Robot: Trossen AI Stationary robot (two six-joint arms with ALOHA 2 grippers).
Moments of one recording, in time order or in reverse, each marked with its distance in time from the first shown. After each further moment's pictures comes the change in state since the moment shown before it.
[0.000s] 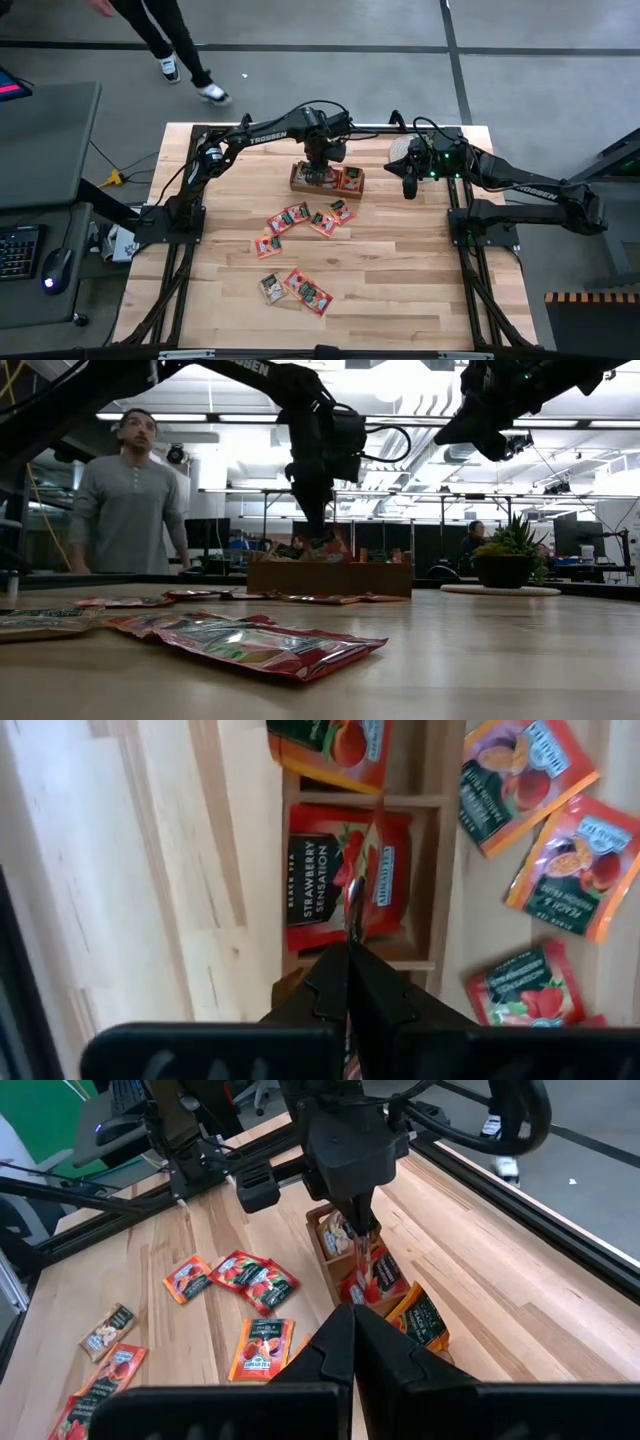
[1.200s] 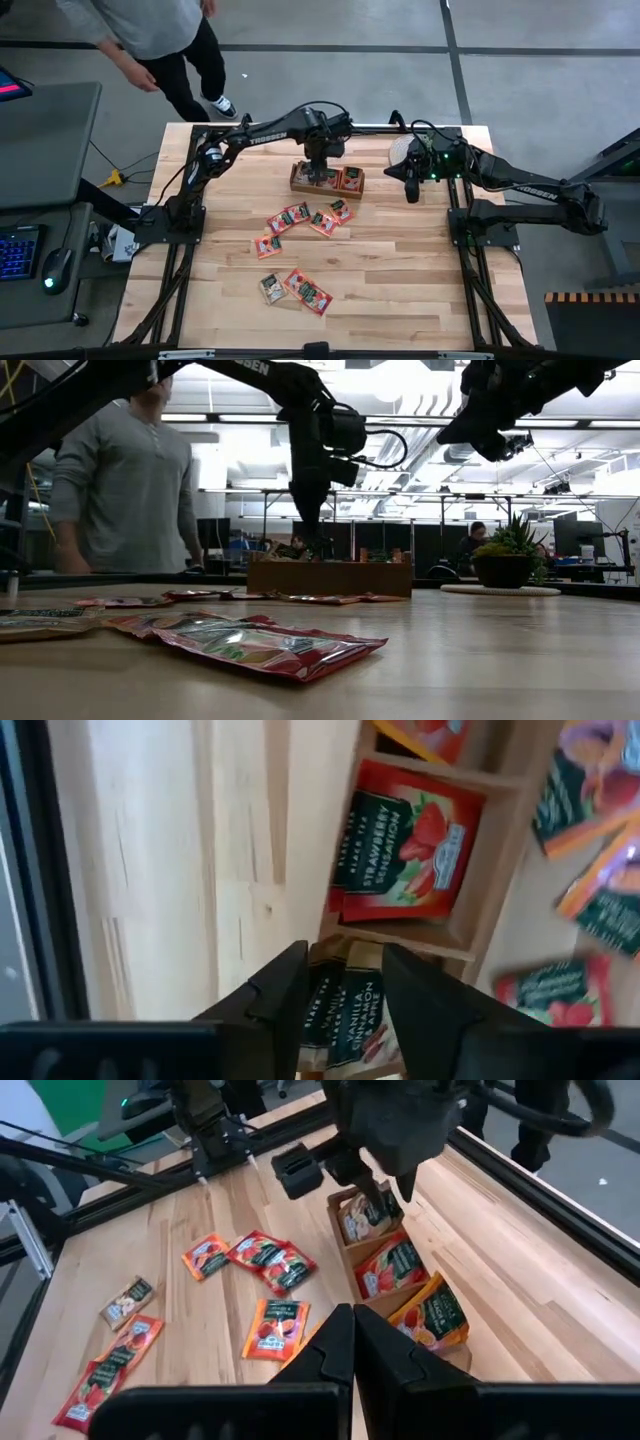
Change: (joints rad) left arm -0.006 -0.002 0.000 -0.016 -0.125 -0.161; right arm 0.000 0.000 0.000 -0.024 -0.065 -0.049
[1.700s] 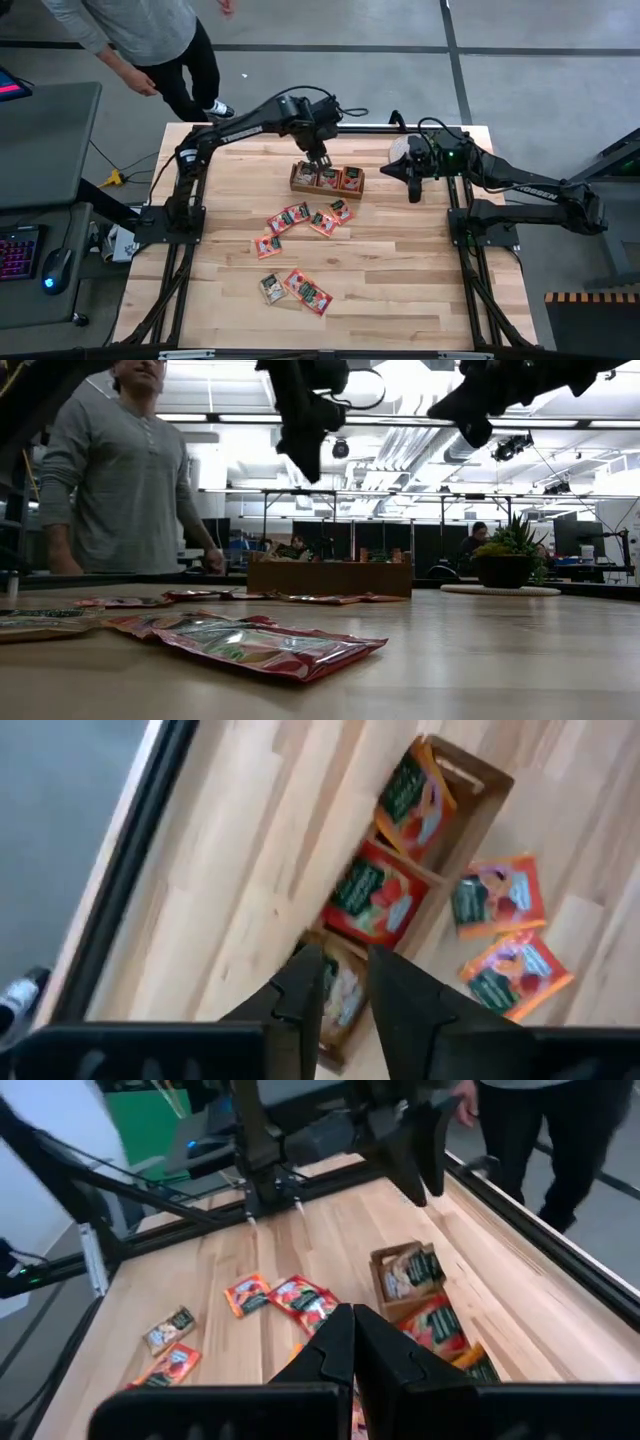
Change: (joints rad) left arm -0.022 -0.195 0.004 0.002 -0.006 -0.351; right arm 0.000 0.000 0.000 0.146 -0.099 -0.034
